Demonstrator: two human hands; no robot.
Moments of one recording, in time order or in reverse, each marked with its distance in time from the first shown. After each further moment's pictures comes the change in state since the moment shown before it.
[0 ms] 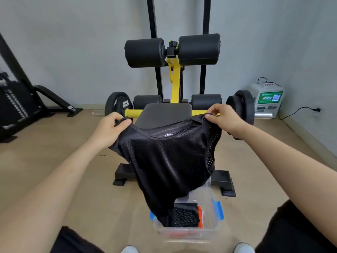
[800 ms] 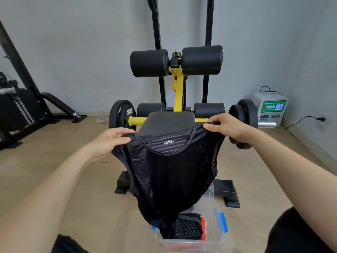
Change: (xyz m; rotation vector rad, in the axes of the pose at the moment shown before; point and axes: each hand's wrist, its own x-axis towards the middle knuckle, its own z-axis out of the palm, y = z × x) left_hand 0.001 -0.019 -0.020 -0.383 -0.439 -0.148; right_hand 0.012 -0.003 -0.013 0.002 -0.282 -0.050
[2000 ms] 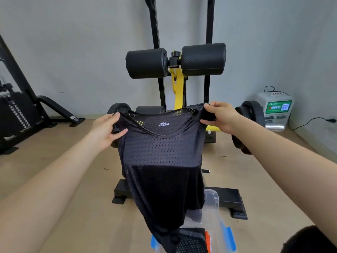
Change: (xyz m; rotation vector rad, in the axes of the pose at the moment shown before) left_hand 0.103 0.000 -0.019 -0.673 0.429 -0.037; right_hand 0.096 0.013 0.003 0.830 0.266 0.222
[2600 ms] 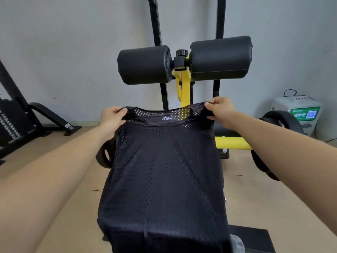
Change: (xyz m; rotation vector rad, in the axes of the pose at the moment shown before) left_hand 0.217 -0.012 0.048 0.370 0.150 0.185; right_hand 0.207 0.015 0.018 -0.347 0.206 -0.135
